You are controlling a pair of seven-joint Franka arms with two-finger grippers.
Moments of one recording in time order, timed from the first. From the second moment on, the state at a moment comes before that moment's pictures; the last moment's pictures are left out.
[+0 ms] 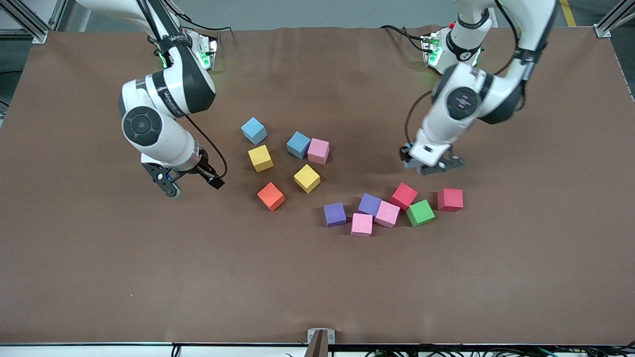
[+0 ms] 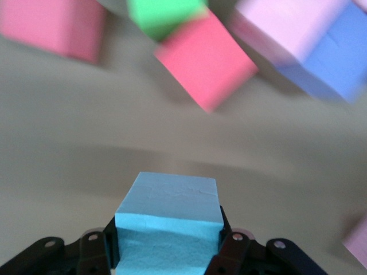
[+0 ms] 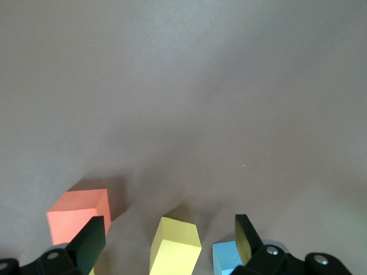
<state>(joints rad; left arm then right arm) -0.09 0.14 -0.47 -2.27 0.02 2.32 -0.77 0.40 0.22 -0.02 -1.95 0.05 2.03 1.19</state>
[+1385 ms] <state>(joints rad) -0.48 0.61 -0.59 -1.97 0.40 2.44 -1.34 0.62 0.30 -0.02 -2.22 0.05 2.44 1.64</state>
